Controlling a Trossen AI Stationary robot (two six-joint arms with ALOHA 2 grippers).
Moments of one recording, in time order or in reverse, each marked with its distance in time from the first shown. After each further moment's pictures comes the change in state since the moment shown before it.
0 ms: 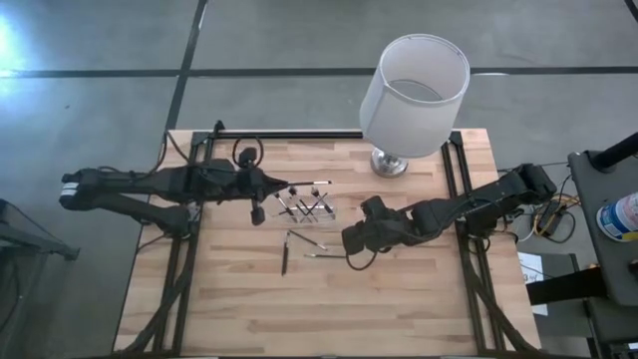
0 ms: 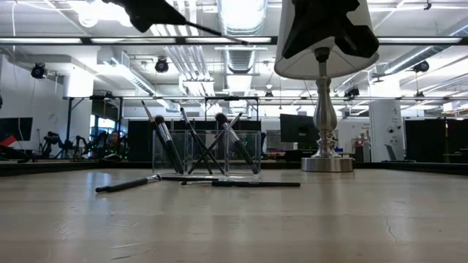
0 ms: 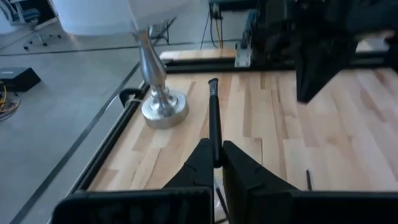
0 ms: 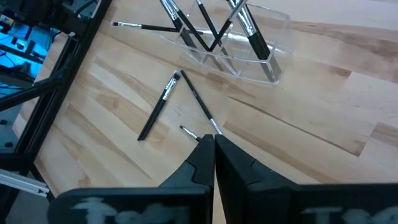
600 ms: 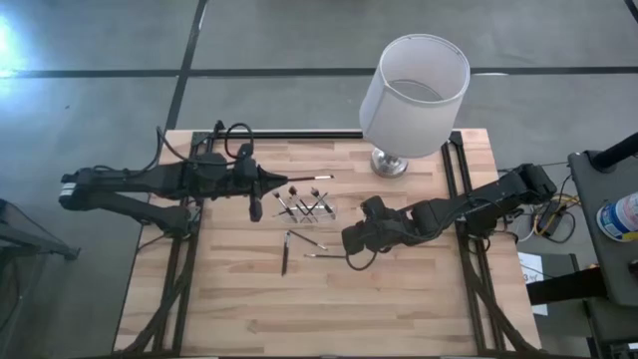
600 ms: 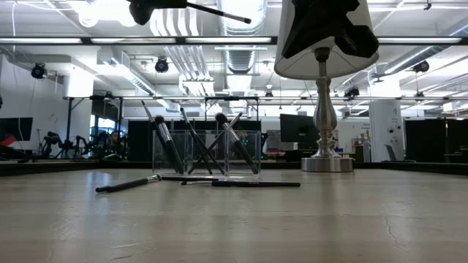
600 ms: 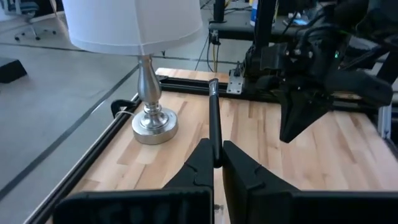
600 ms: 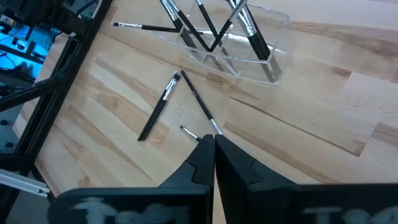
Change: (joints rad) left arm -0.001 -0.011 0.060 0.003 0.020 -0.131; right arm 0.000 0.000 0.000 0.001 0.000 0.000
